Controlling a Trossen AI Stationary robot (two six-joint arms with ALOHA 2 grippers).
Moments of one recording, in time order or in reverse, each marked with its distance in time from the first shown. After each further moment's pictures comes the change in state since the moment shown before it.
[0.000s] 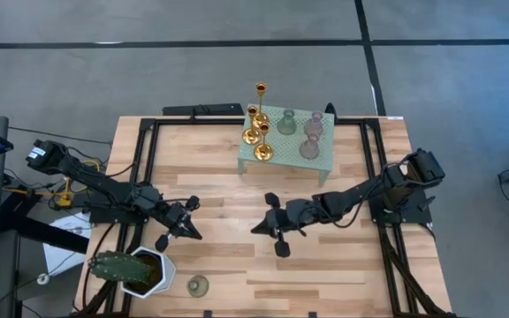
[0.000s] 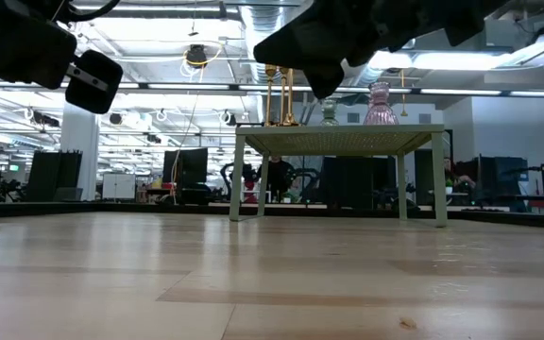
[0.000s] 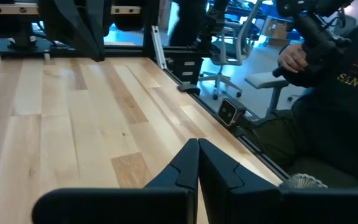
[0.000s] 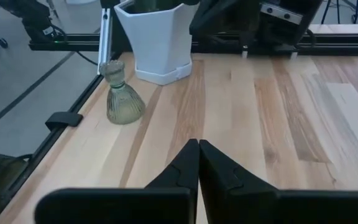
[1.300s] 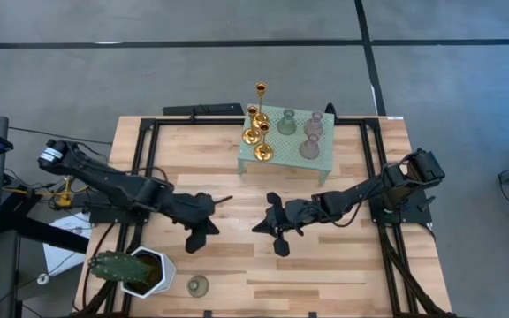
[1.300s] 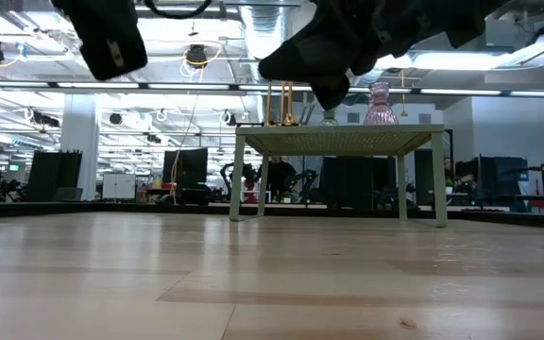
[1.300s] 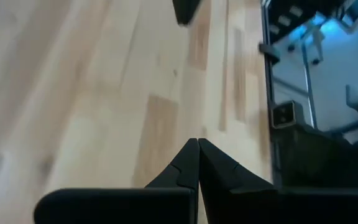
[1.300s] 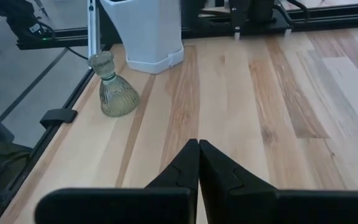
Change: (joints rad) left arm 0.000 0.325 0.697 -0.934 -0.190 -0.492; right arm -0.007 -0.001 0.000 -0.050 0.015 0.079
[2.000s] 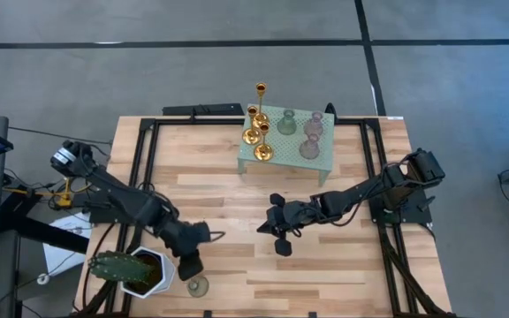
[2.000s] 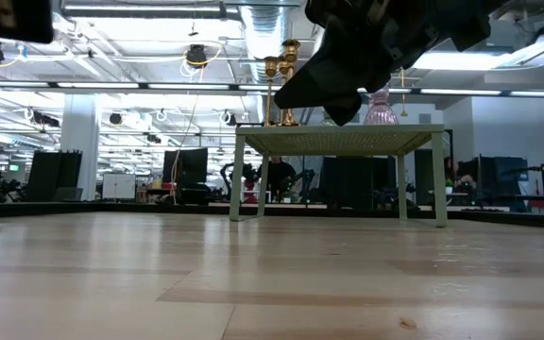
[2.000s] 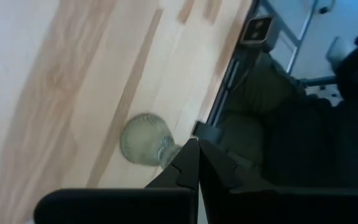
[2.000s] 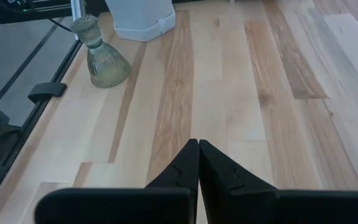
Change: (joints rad) left arm -0.204 0.179 0.245 -0.313 0.175 -0.461; right arm 0.000 0.000 0.000 -0.118 0.001 0.045
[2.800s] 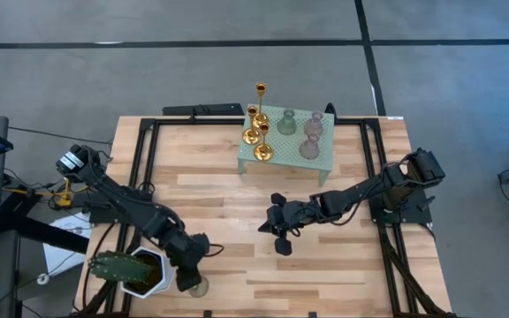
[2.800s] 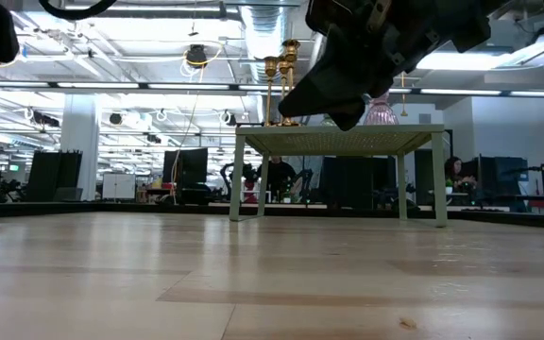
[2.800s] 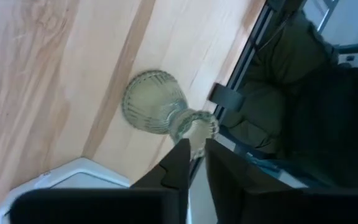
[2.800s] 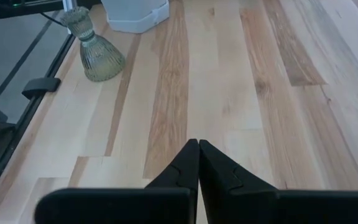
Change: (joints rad) left arm -0.056 0.104 -0.005 -0.016 0.089 -0.050; right arm -0.005 0.000 0.000 -0.032 0.000 0.028
